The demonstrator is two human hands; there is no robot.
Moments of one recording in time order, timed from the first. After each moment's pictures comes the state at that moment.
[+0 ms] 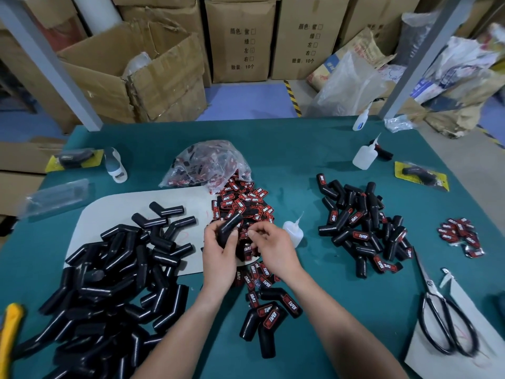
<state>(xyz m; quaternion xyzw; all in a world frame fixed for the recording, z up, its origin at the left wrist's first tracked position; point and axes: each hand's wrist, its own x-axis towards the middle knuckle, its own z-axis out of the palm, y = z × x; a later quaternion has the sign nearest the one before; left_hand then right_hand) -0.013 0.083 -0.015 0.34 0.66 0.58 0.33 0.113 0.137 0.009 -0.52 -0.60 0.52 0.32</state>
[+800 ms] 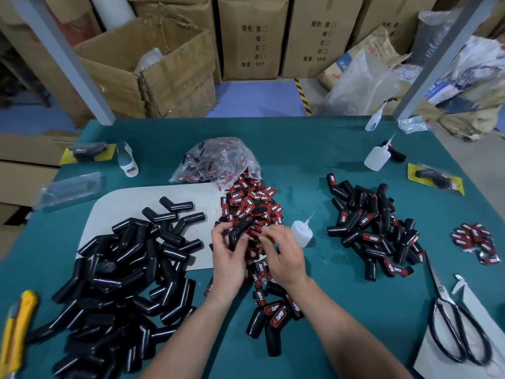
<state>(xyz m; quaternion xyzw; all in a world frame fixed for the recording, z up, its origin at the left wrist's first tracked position) -0.005 0.073 -0.020 0.26 0.59 0.65 0.41 0.119 0.125 -0.019 -0.32 -0.75 0.20 0.55</state>
